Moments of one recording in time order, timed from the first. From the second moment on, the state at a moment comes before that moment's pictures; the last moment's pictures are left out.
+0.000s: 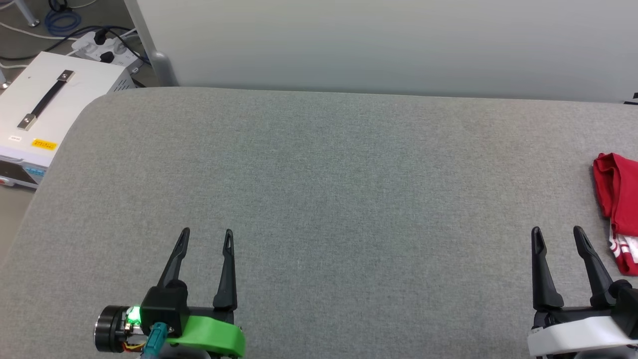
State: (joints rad) left arm 0.06 0.07 -0.09 -0.01 -0.04 0.01 -0.26; right arm 0.11 -0.08 -0.07 -0.08 0.18 0.13 -0.26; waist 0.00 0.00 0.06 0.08
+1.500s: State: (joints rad) left arm 0.06 0.07 -0.07 0.00 -0.04 0.01 -0.18; right arm 0.10 -0.07 -0.05 -0.06 0.14 0.13 -0.18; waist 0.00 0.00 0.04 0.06
